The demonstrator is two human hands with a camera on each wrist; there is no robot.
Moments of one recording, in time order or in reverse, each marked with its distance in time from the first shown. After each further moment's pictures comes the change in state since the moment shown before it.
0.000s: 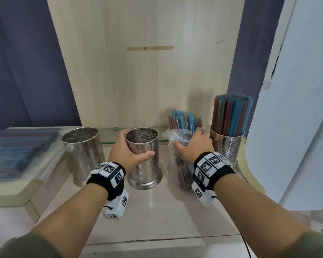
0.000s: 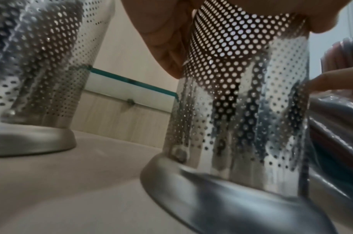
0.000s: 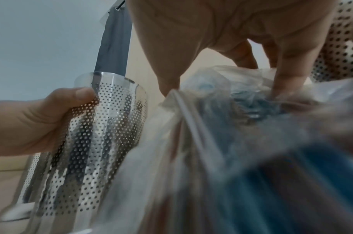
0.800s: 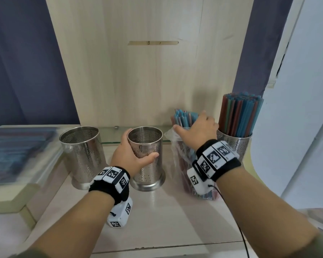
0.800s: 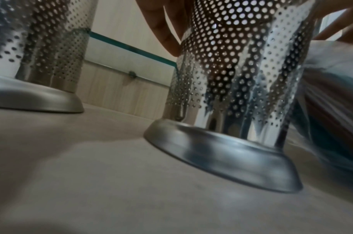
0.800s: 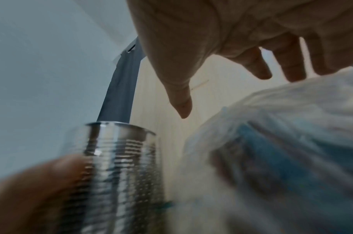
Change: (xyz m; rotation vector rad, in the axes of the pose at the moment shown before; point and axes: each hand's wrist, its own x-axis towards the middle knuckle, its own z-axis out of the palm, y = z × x) left_hand 0.001 -0.013 0.006 0.062 0.039 0.062; right_hand 0.024 -0.035 -0.016 0.030 0.090 0.061
